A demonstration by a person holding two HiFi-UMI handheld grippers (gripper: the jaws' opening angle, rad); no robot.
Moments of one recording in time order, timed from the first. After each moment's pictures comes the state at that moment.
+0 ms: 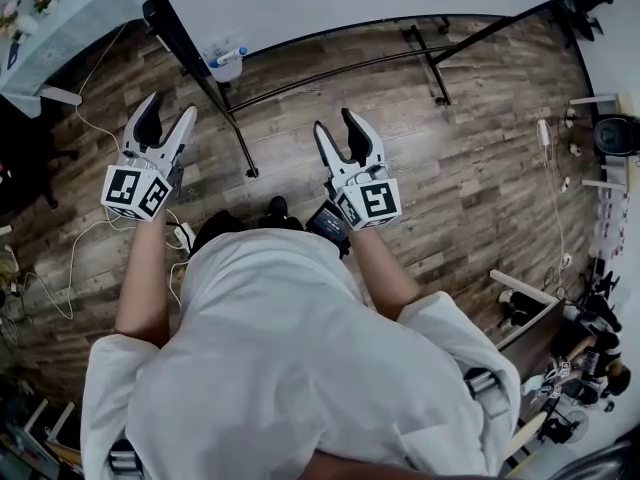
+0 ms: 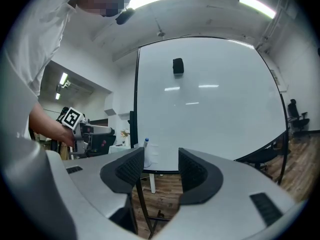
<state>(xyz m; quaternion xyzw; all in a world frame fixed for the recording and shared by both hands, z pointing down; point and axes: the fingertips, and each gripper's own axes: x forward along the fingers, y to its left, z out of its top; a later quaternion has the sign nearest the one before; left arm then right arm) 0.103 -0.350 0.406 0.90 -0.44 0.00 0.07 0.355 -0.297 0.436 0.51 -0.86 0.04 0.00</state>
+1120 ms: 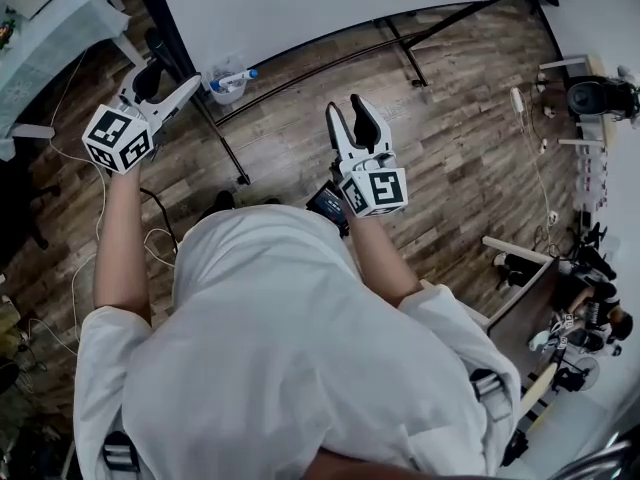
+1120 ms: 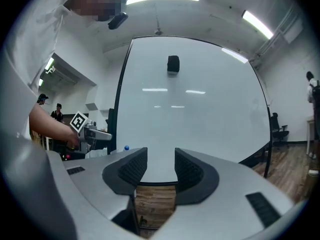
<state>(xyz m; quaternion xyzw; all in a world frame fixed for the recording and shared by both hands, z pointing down) 0.099 -0.483 0.424 0.97 -0.24 0.06 0.06 0.336 -0.363 0.420 0.61 -0.79 0.02 0.01</state>
